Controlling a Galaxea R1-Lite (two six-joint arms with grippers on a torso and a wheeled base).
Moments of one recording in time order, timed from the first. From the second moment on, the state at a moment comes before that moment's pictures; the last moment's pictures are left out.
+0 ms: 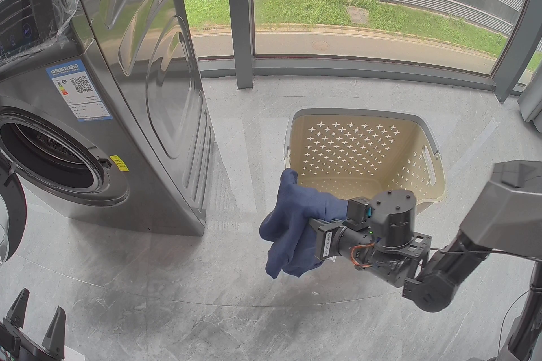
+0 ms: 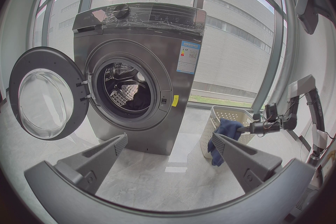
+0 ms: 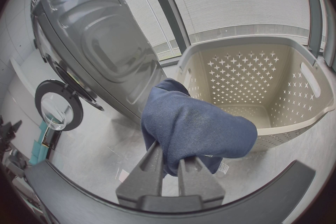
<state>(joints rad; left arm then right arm) 0.00 0.02 -0.02 -0.06 -0.03 -0.15 0.69 2.11 -0.67 -1.17 -0.15 0.29</state>
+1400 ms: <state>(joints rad) 0.00 0.02 -0.02 -0.06 0.00 -0.13 0.74 1.51 -0.43 -1.16 -0.04 0.21</state>
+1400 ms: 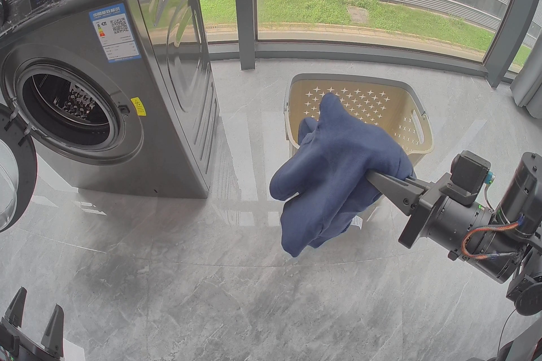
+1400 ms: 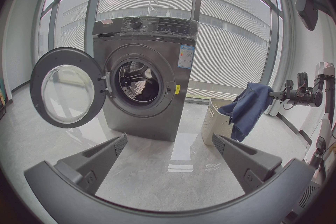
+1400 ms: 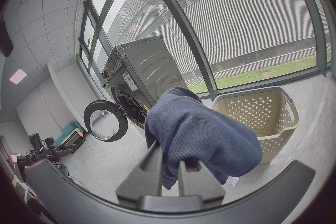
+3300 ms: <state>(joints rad) 0.00 0.02 -0.02 -0.01 0.07 -0.07 0.76 1.51 -0.42 -1.16 -0.04 0.21</state>
